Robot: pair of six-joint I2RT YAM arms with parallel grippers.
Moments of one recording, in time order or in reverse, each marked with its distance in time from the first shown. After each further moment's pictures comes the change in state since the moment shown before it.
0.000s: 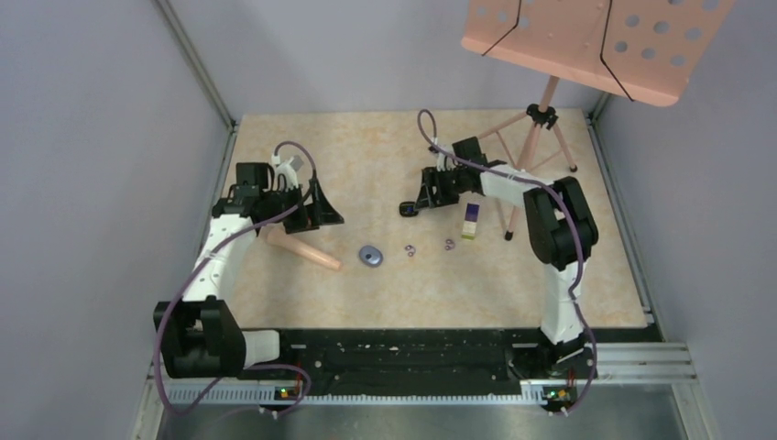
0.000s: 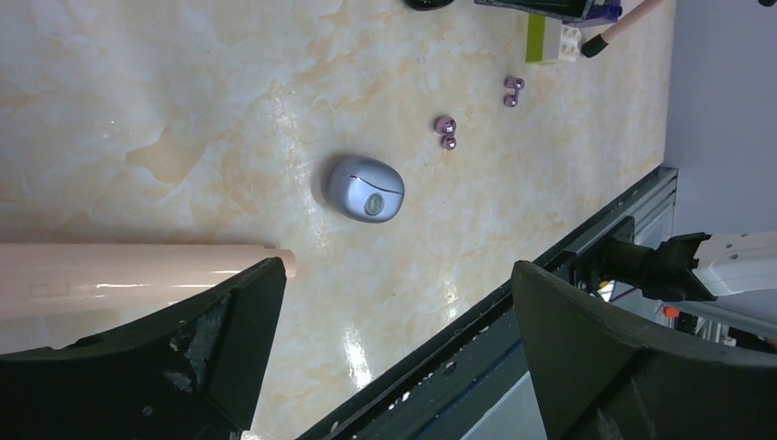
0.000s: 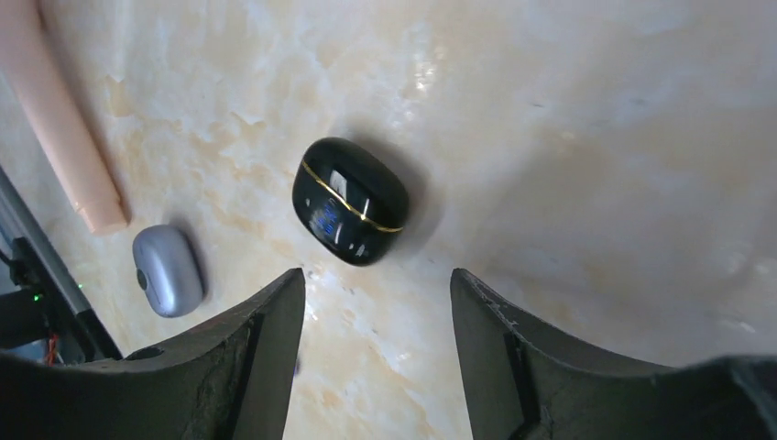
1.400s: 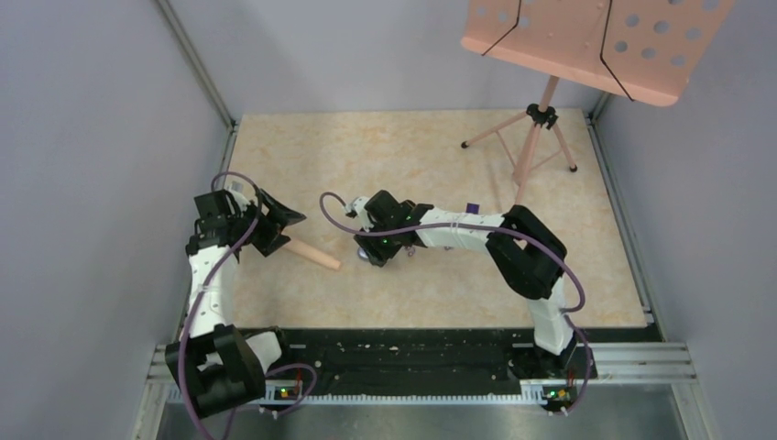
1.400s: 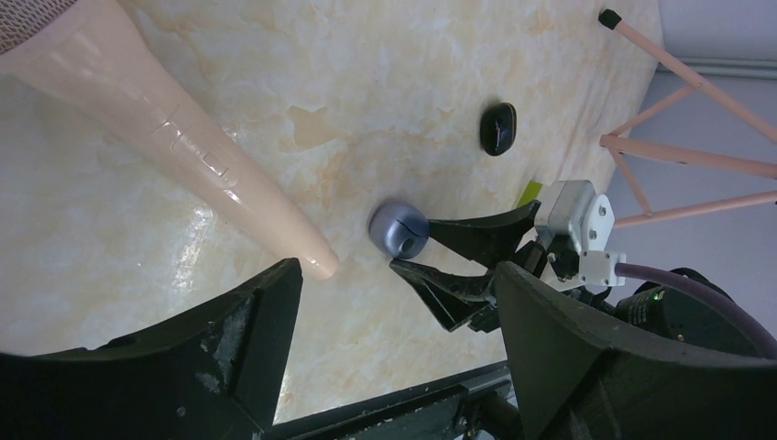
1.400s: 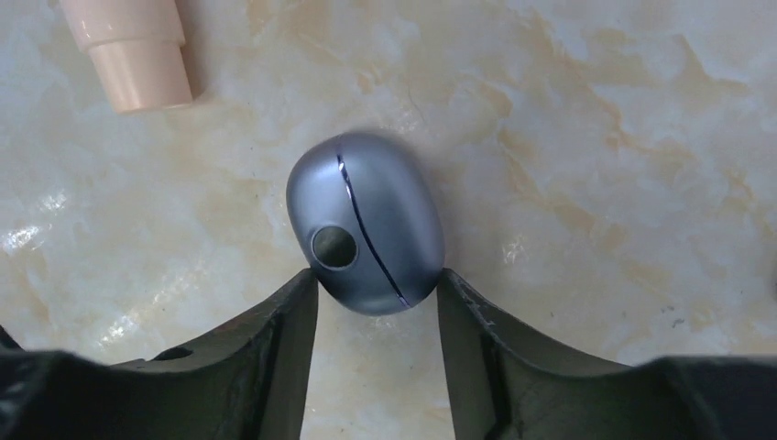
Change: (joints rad) left arm 0.304 -0.190 -0.208 0.102 -0.080 -0.399; right arm 0.536 -0.067 -0.031 -0.092 0.477 -0.166
